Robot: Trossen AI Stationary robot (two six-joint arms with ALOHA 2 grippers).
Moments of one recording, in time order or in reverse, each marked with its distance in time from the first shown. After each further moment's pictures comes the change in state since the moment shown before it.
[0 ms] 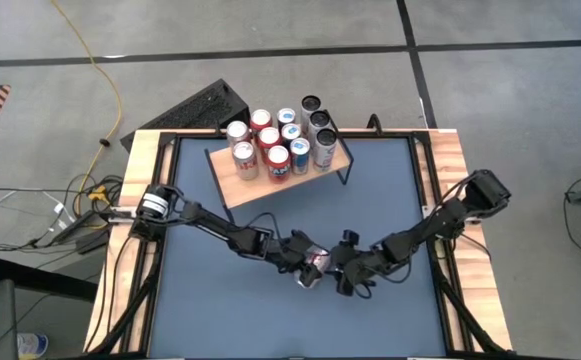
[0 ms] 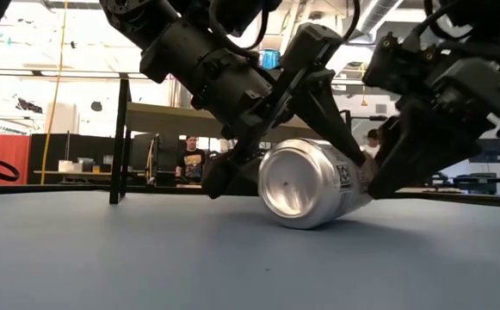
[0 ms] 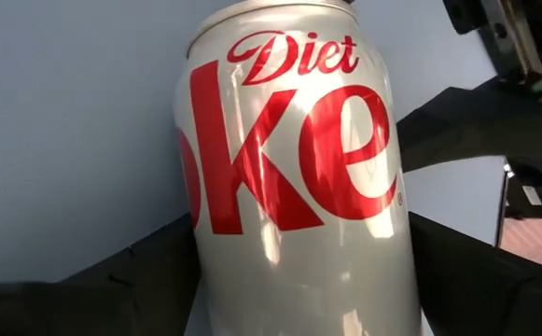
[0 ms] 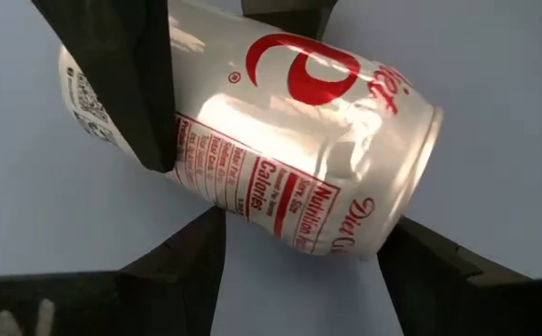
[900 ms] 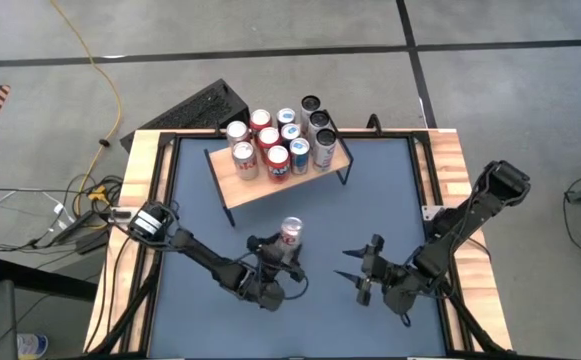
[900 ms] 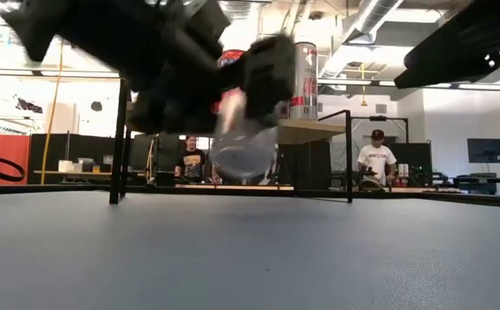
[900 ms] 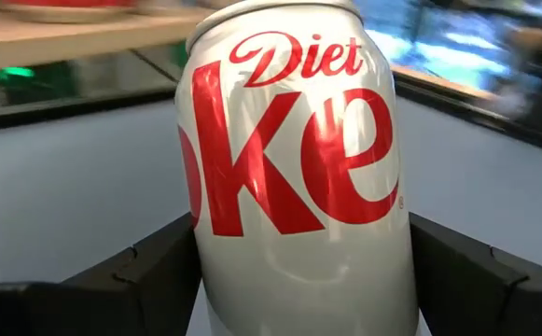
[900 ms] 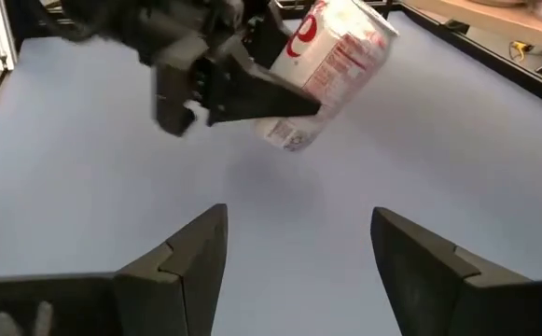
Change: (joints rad) left arm -0.265 0.019 -0.051 0.108 -1.316 0.327; right arm 0.320 -0.197 0.014 -0.152 0.536 0.174
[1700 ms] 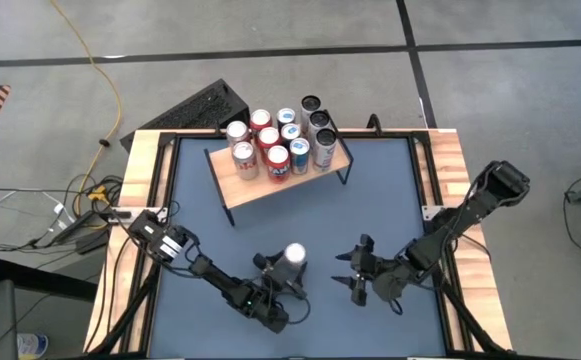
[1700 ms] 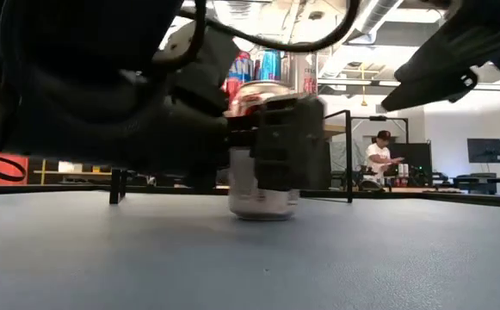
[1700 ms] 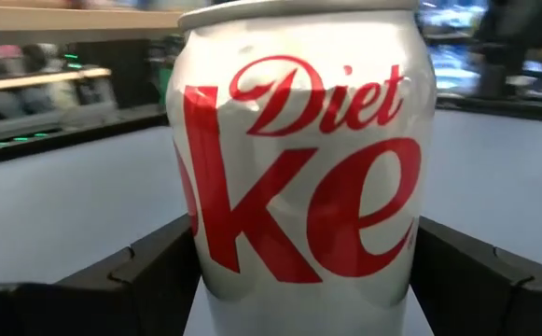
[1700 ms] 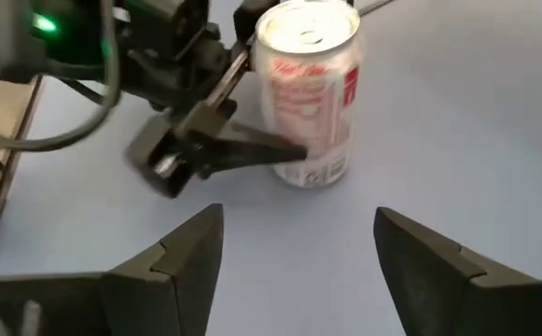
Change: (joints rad) left arm -0.090 0.261 0.128 0.001 -0.042 -0.030; right arm -0.117 0.002 -0.002 0.053 -0.286 -0.007
